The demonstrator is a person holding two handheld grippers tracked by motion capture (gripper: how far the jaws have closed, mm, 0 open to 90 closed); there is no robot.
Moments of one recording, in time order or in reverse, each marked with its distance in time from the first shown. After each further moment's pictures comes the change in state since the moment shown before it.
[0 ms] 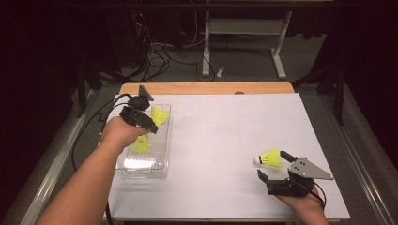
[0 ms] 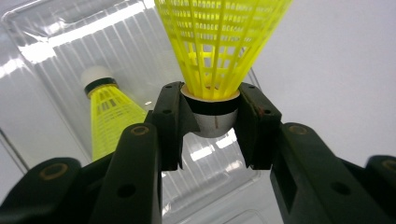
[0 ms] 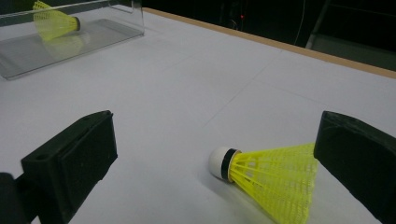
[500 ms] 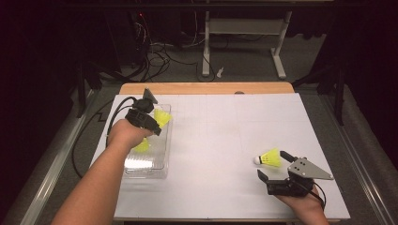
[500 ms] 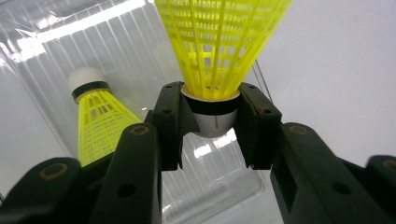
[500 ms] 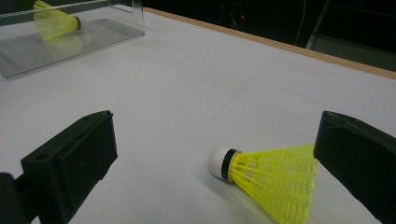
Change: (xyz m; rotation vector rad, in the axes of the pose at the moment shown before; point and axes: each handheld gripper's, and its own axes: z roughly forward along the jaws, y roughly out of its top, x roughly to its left) left arm -0.001 0.006 0.022 0.013 0.001 -0.030; right arm 0.000 0.000 0.000 0.002 0.000 -0.003
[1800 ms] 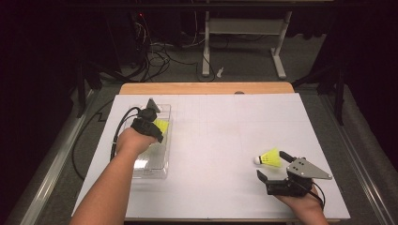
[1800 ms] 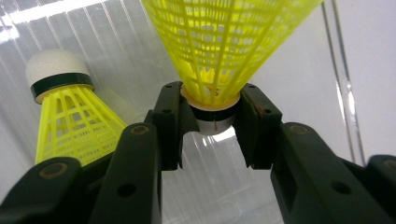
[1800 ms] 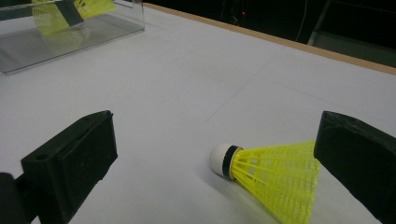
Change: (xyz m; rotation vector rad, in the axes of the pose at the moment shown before) left arm 0.012 -0.001 0.049 0.047 0.011 -0.065; right arm 0.000 -0.002 0.002 0.014 0.003 -0.005
